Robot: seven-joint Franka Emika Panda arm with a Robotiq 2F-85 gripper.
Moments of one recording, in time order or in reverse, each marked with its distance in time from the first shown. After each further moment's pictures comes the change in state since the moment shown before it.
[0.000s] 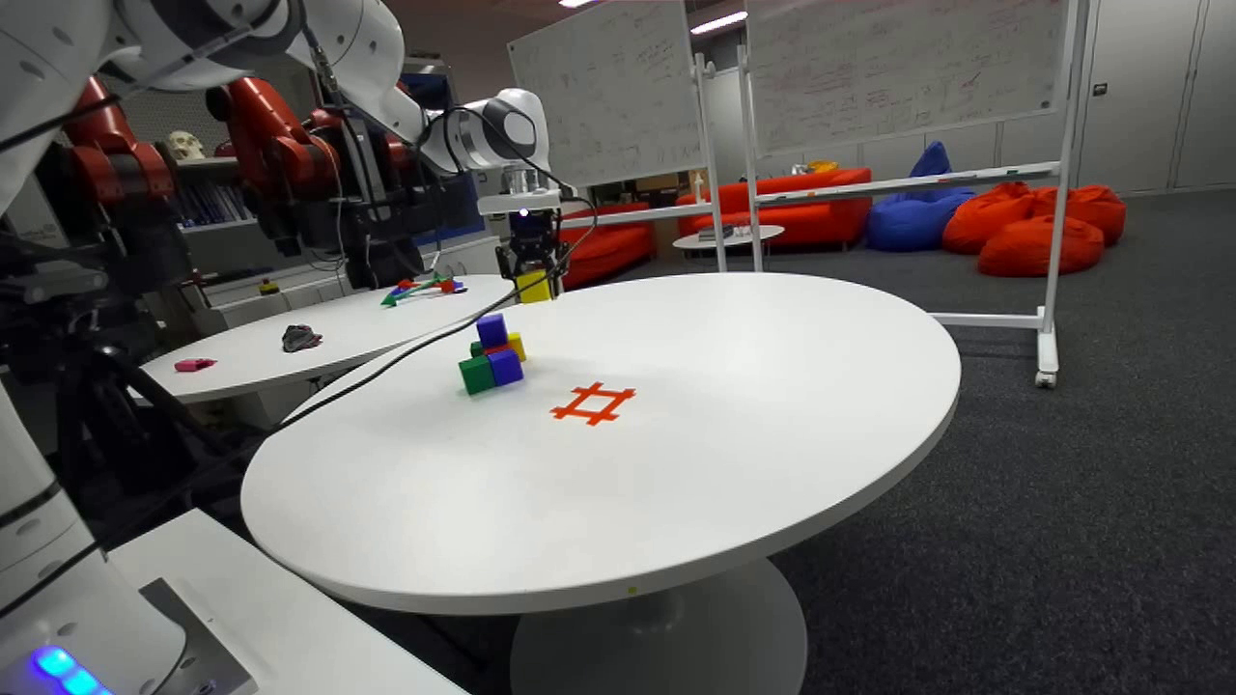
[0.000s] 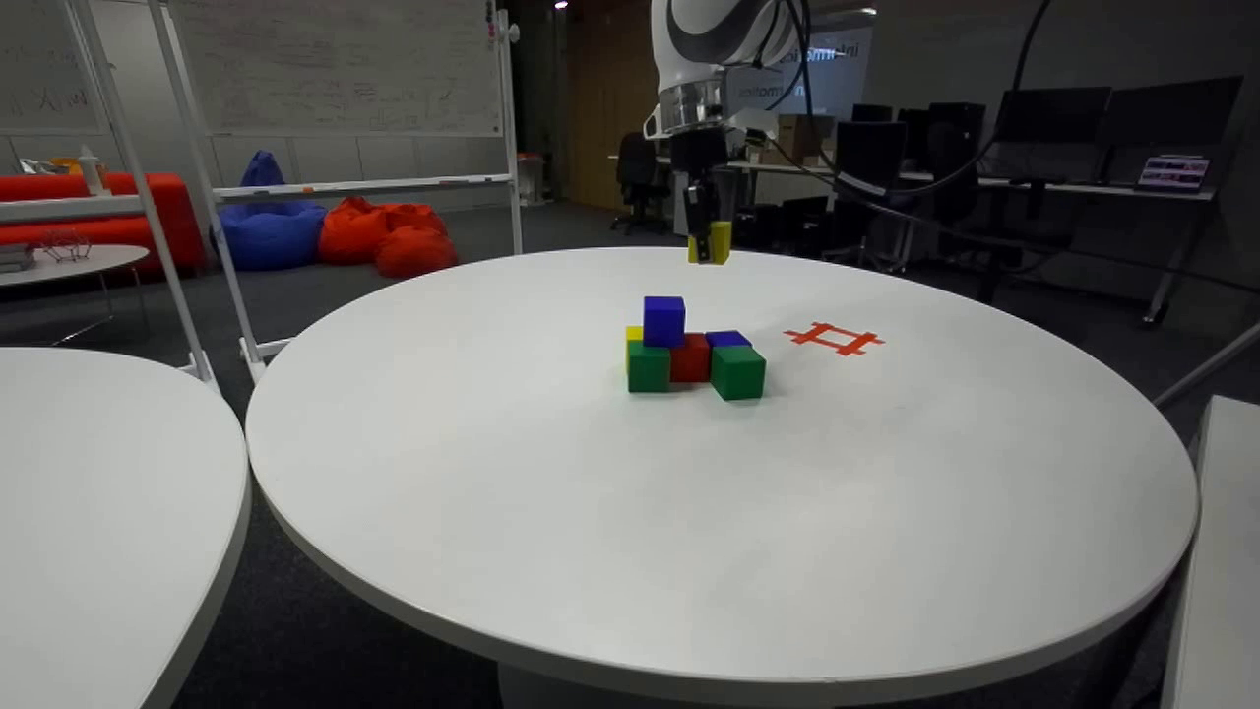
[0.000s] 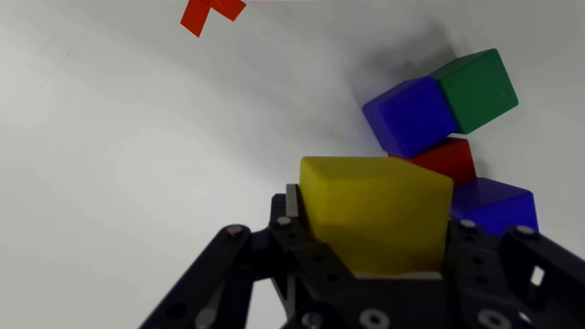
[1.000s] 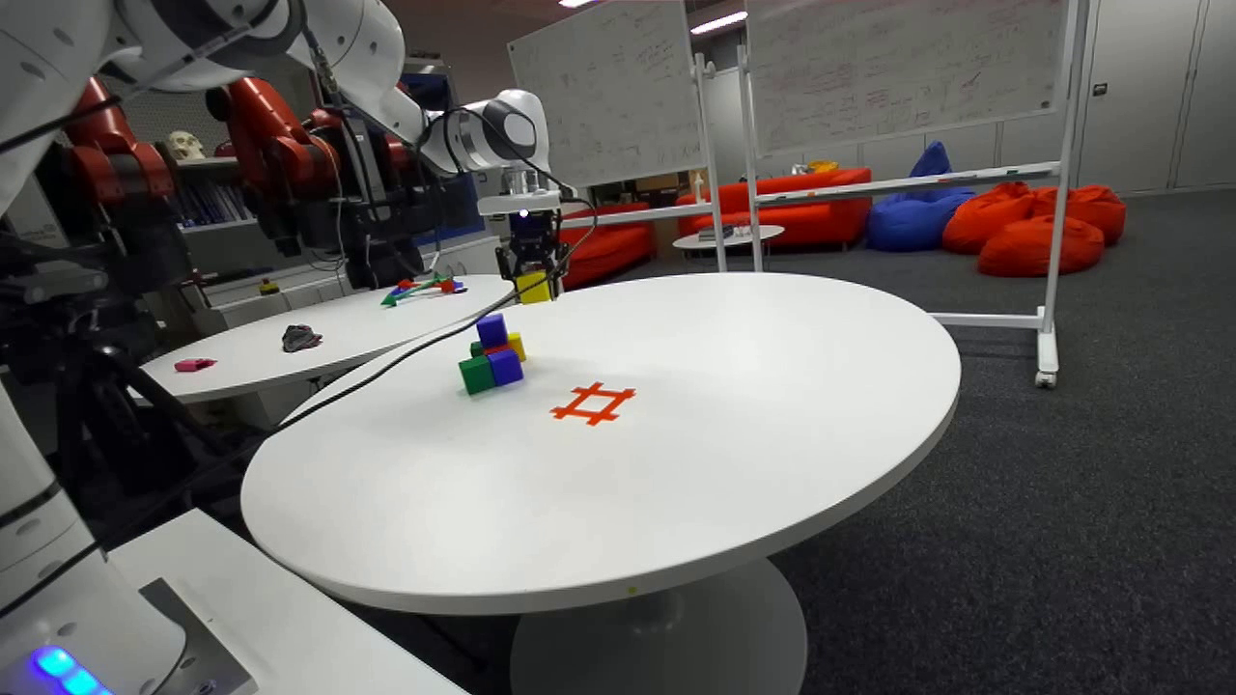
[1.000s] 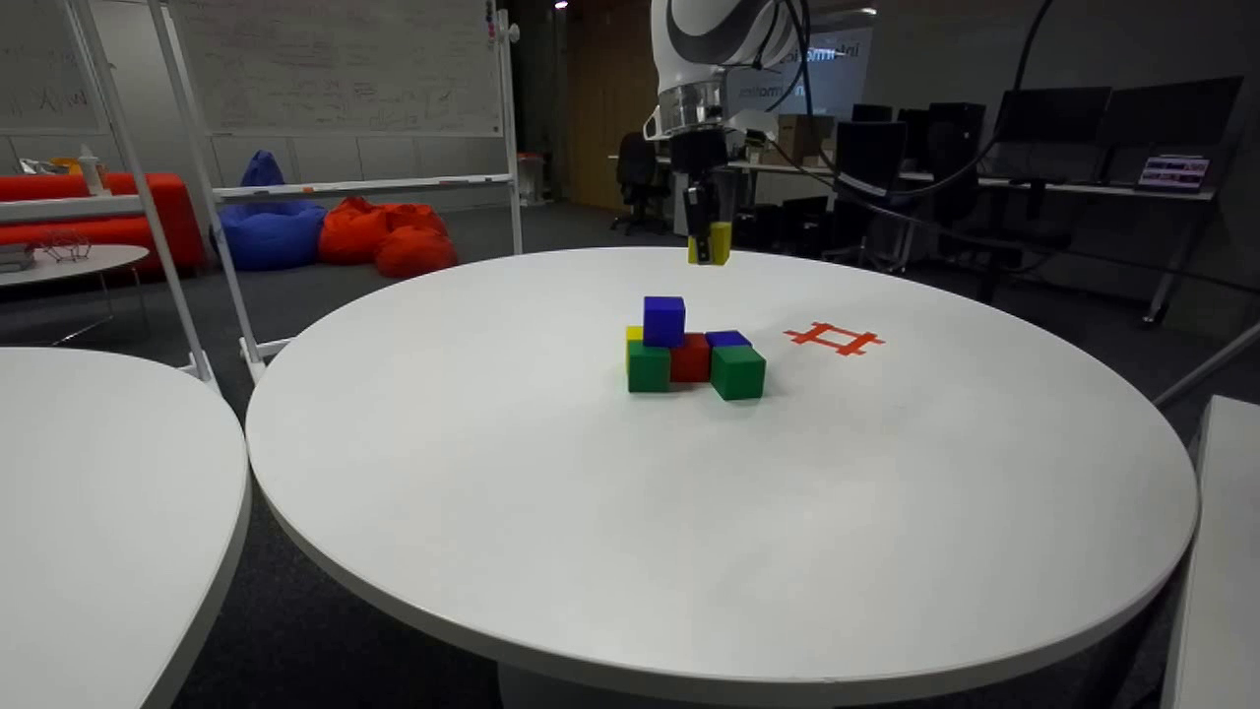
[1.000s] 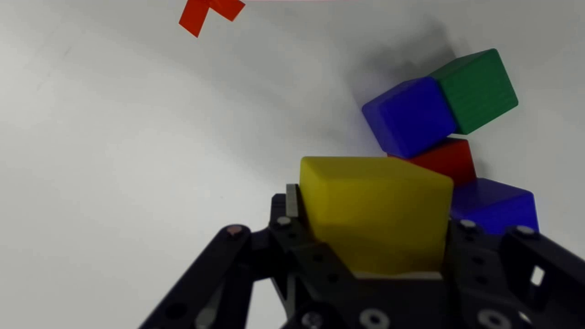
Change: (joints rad) arm 0.000 0.002 0.000 0.000 0.001 0.000 0.000
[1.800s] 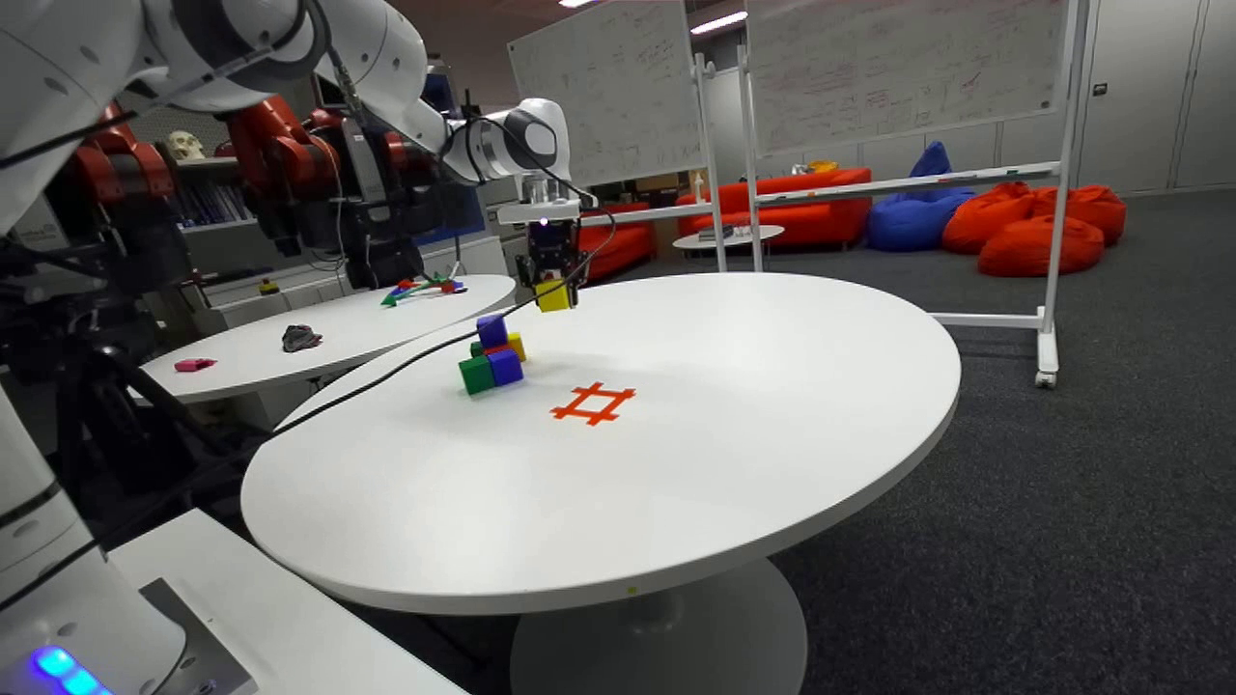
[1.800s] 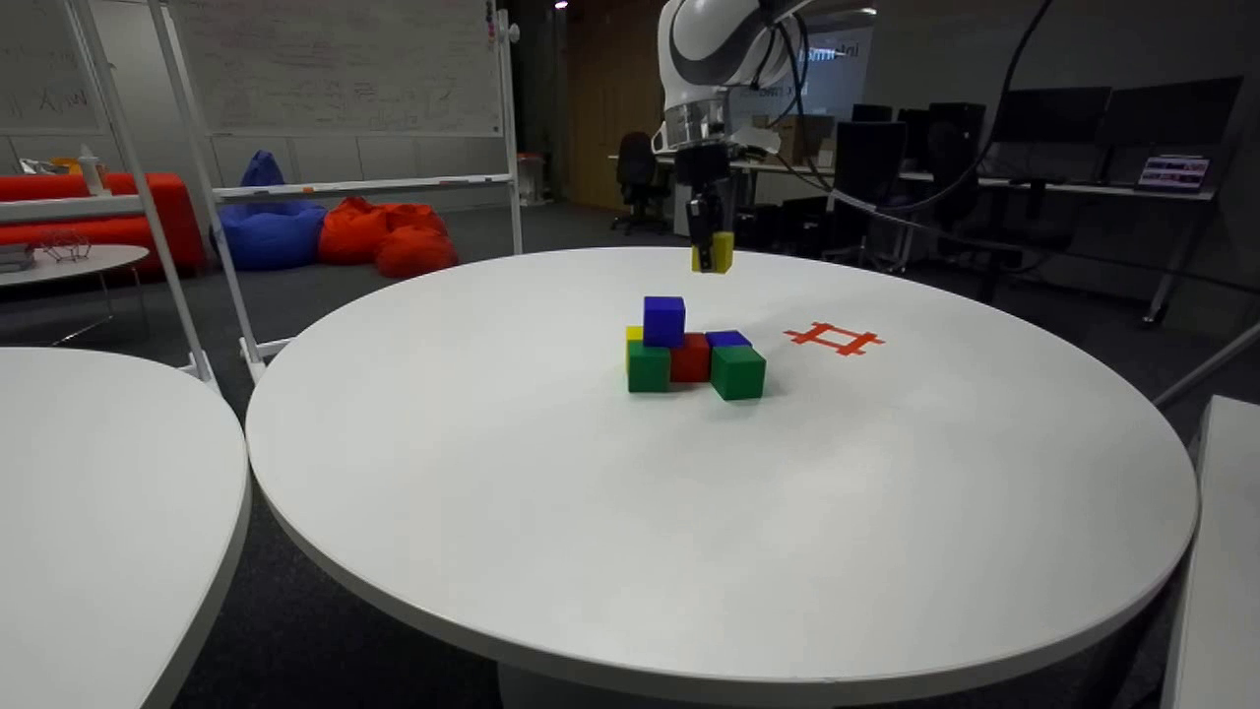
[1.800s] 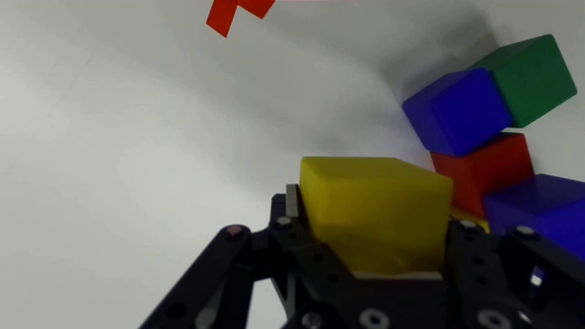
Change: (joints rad) arm -0.033 0.076 -0.010 0.081 0.003 -0.007 0.000
